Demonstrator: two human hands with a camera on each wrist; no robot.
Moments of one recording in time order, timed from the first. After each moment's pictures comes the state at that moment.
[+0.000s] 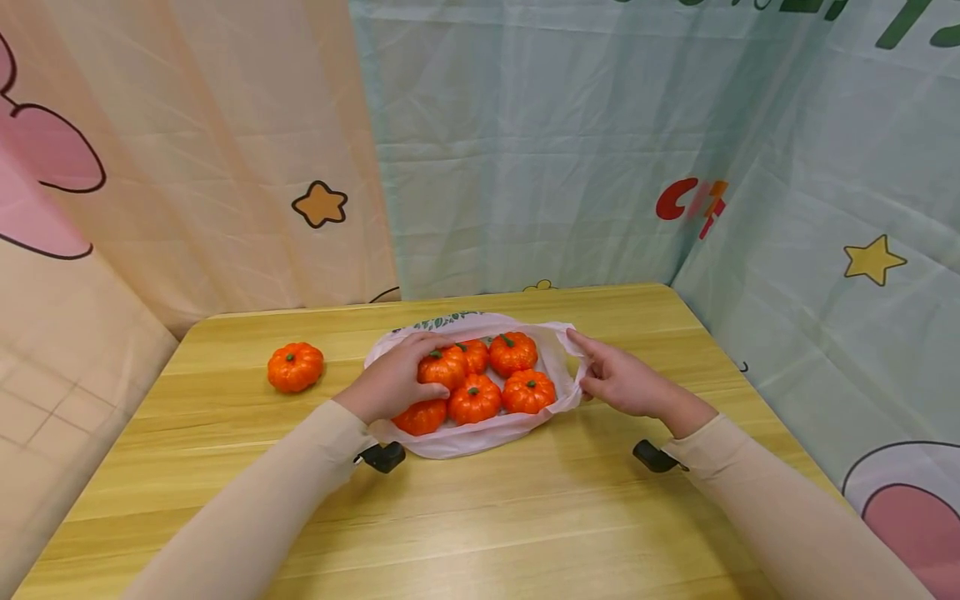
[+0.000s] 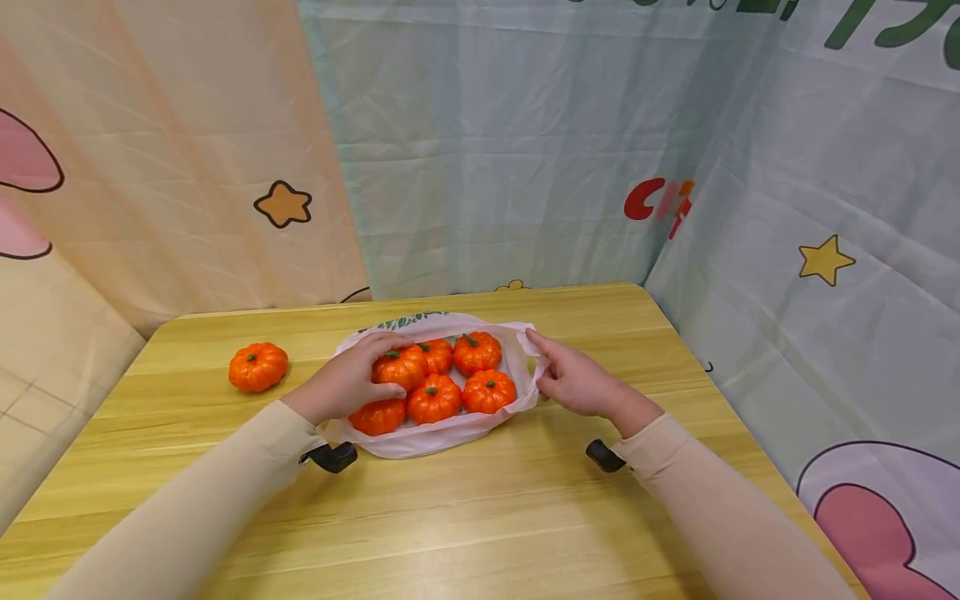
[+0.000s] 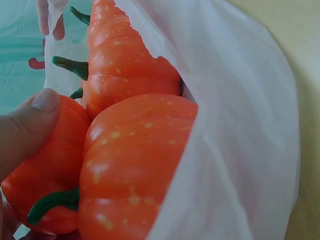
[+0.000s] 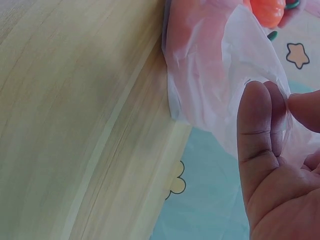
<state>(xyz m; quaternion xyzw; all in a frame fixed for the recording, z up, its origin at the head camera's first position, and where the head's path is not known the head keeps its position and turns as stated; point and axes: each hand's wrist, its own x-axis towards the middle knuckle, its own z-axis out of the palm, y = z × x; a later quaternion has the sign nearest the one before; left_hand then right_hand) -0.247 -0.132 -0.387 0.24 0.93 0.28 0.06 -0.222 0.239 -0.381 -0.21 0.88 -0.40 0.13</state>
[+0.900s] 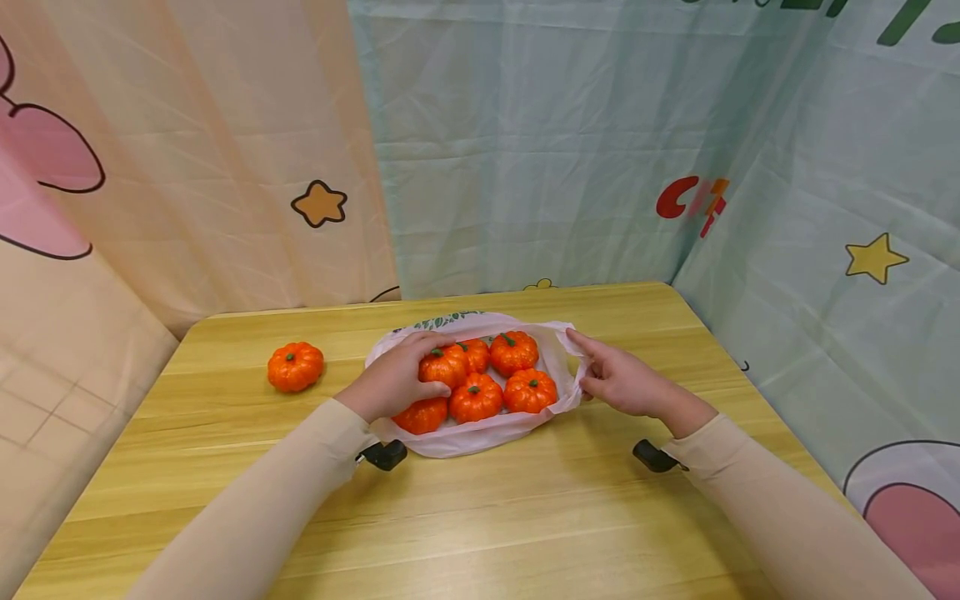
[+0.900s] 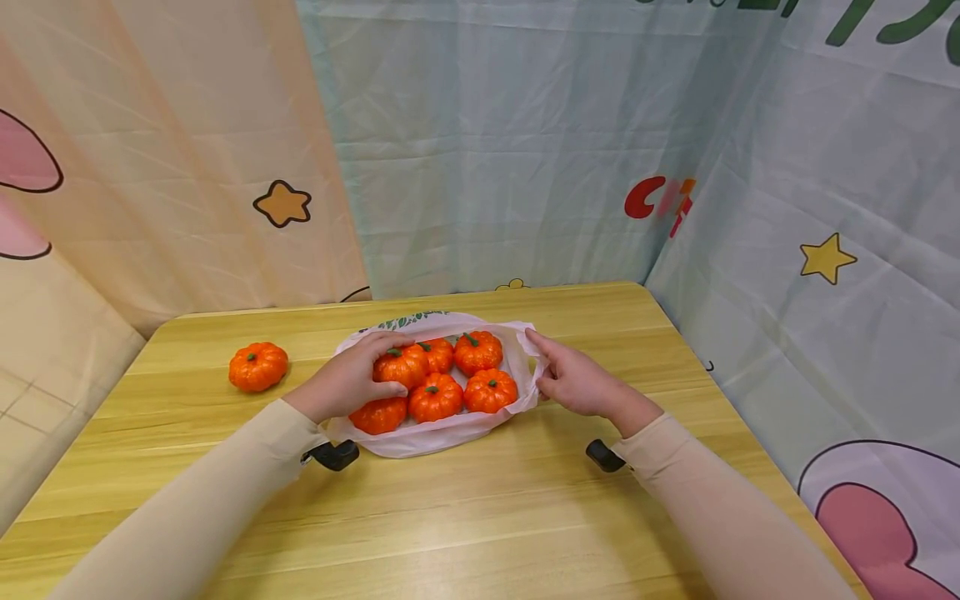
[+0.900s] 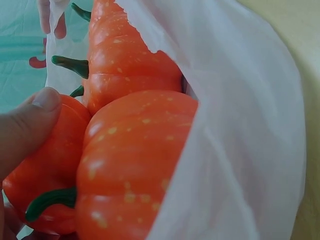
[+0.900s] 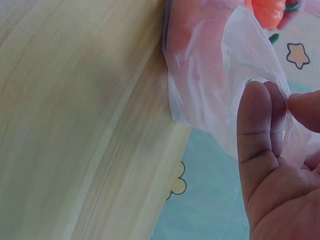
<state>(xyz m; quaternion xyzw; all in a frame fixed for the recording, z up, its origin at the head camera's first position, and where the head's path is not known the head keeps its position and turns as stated) -0.251 -0.132 -0.388 0.24 0.93 0.28 0.06 -0.222 0.238 -0.382 -0.20 0.89 -0.40 0.13</state>
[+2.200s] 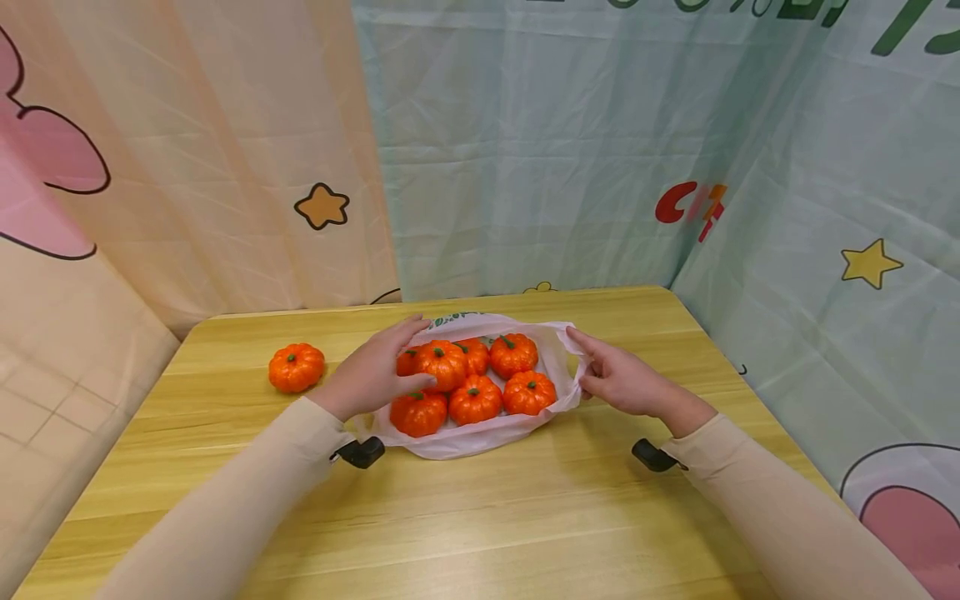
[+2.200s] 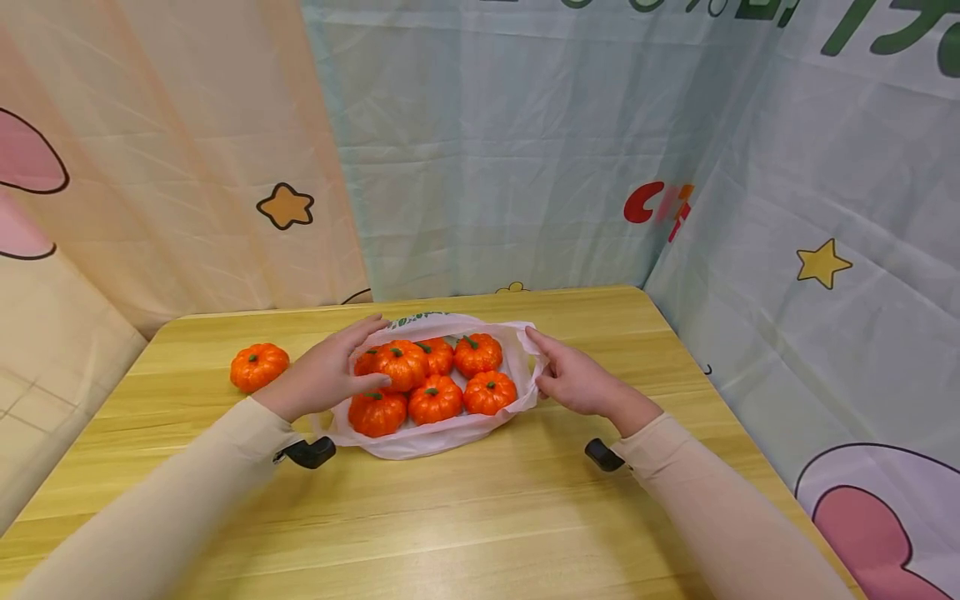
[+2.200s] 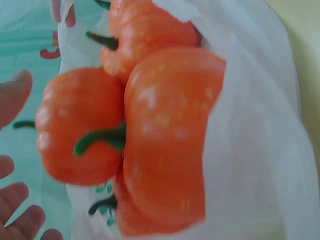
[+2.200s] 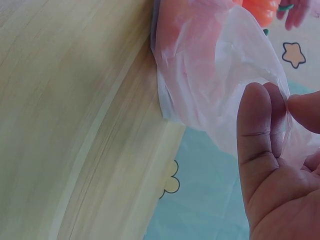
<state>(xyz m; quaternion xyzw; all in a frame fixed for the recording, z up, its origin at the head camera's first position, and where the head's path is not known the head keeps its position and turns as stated) -0.244 -0.158 -0.369 0.24 0.93 0.28 0.03 -0.221 0.237 -0.377 -0.21 0.89 -0.40 0.11</state>
